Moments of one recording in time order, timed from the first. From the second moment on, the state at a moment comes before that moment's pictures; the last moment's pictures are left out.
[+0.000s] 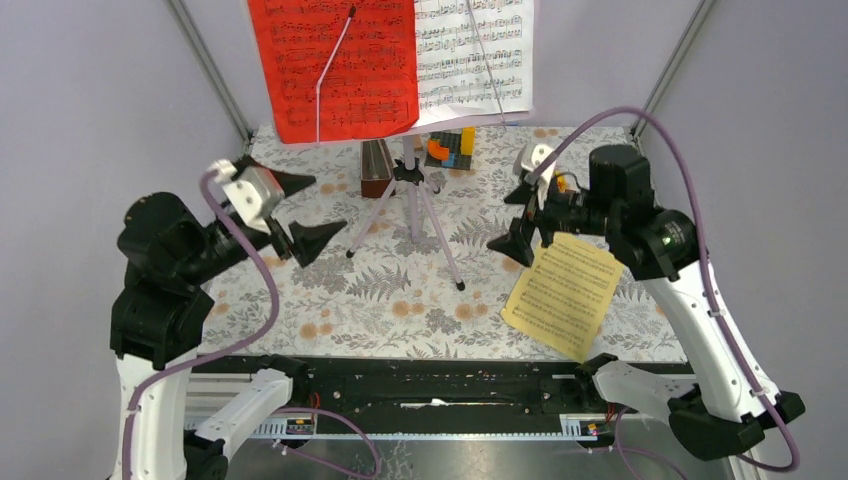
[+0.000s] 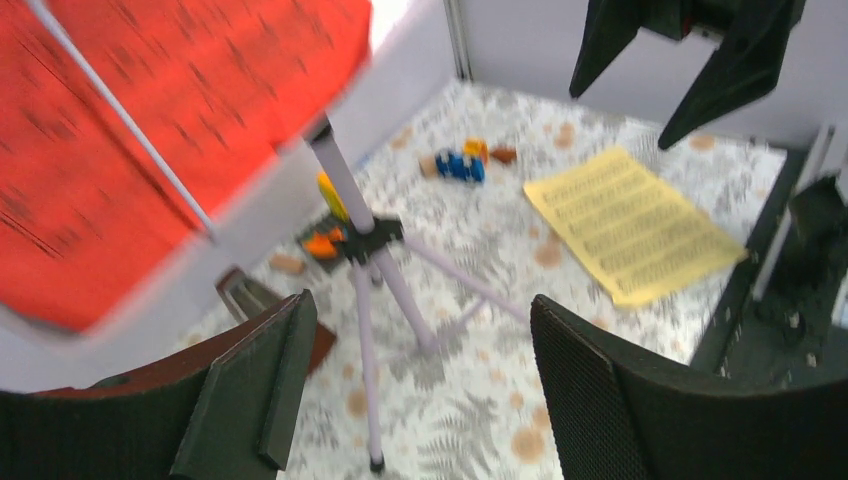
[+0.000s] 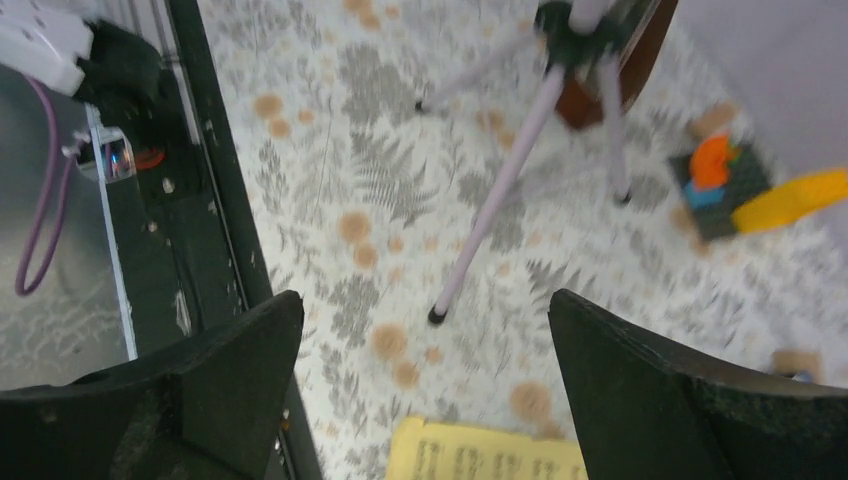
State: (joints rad) left arm -0.27 0.85 1.58 -0.70 0.65 0.21; right arm 0.49 1.13 1.58 -0.87 -0.66 -0.35
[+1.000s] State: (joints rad) left arm -0.81 1.08 0.97 -0.73 0.29 0.46; right arm -0.40 1.48 1.00 -0.85 -0.59 -0.36
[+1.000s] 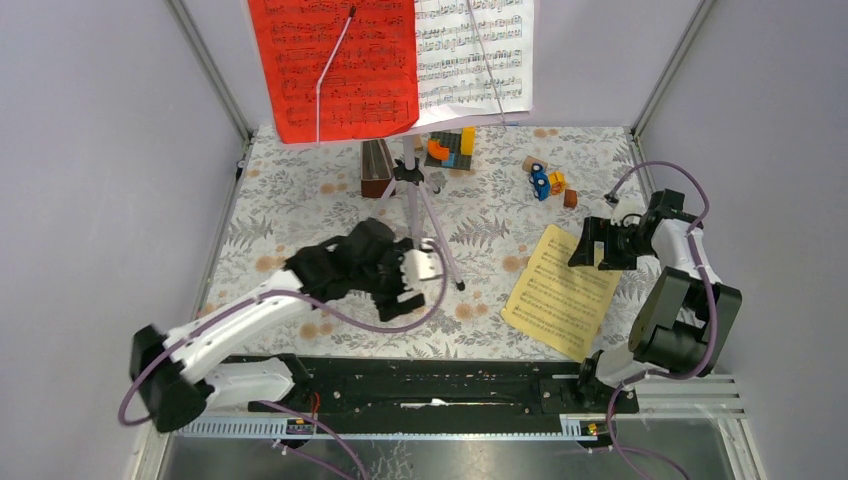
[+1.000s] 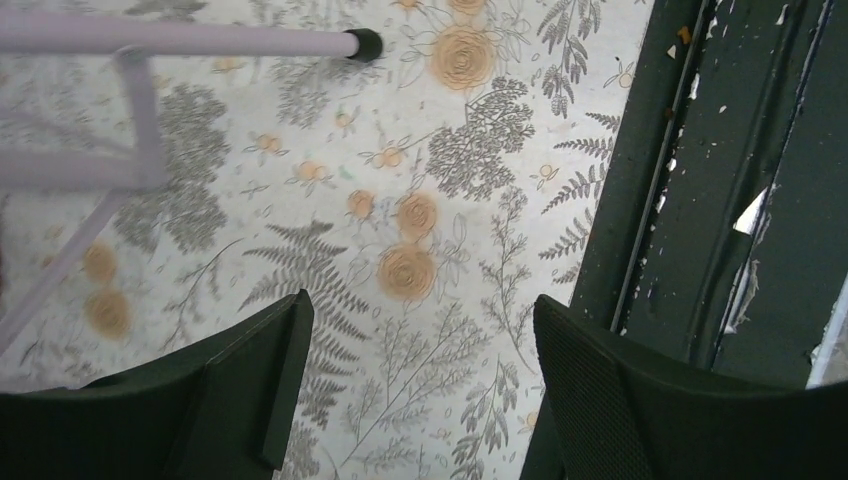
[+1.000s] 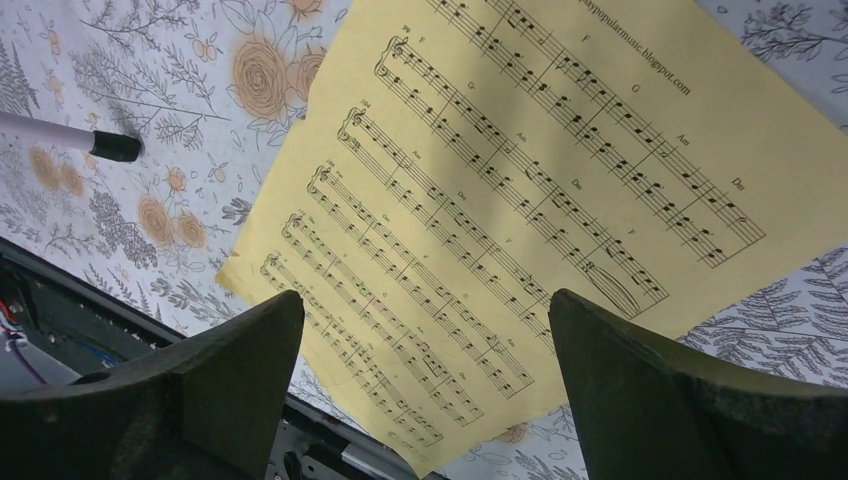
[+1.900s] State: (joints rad) left arm -1.06 2.07 1.61 -0.31 0.24 -0.05; right arm -0.55 1.71 1.08 -0.56 -0.22 -0.61
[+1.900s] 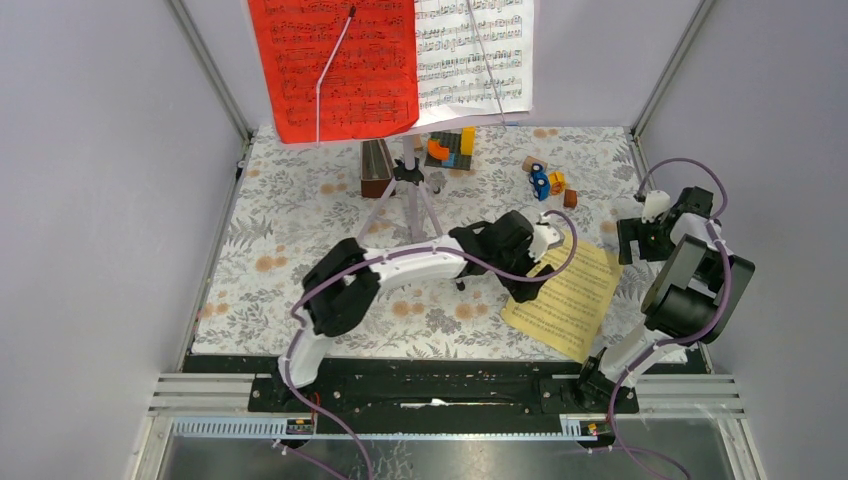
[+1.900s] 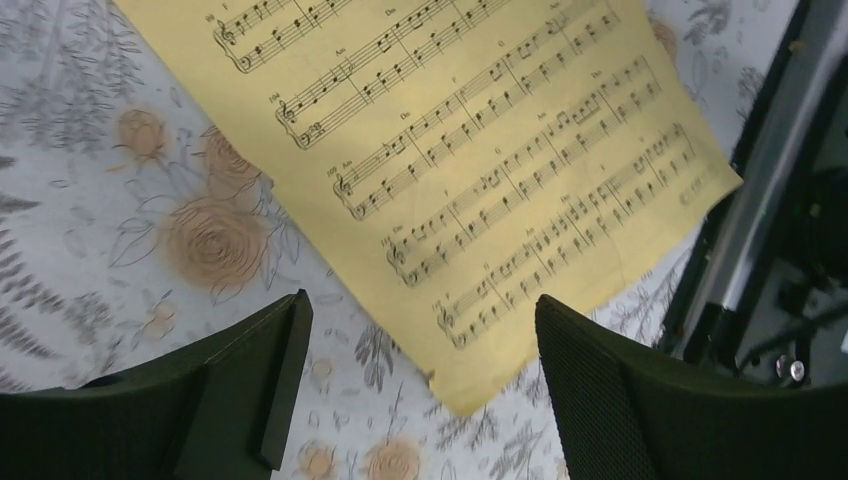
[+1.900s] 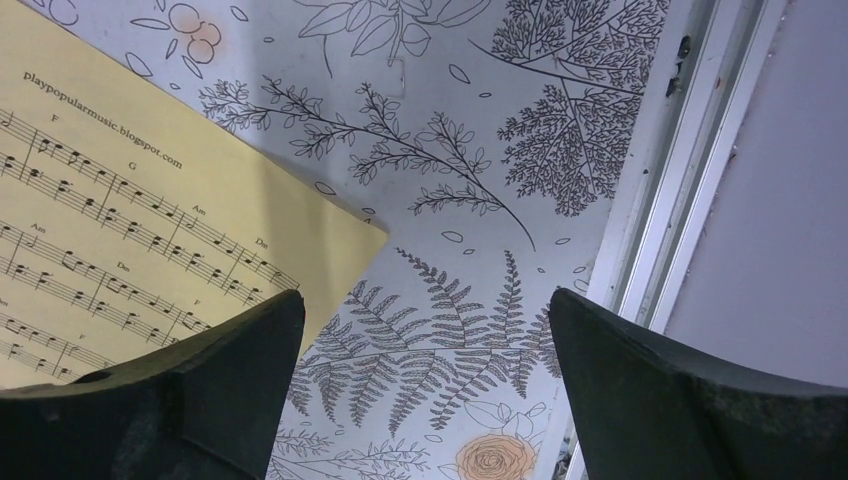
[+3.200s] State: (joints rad) left arm -1.00 2.28 1.63 -0.03 0.26 -0.31; right arm -0.55 1.88 1.13 -0.75 -0.70 -0.61
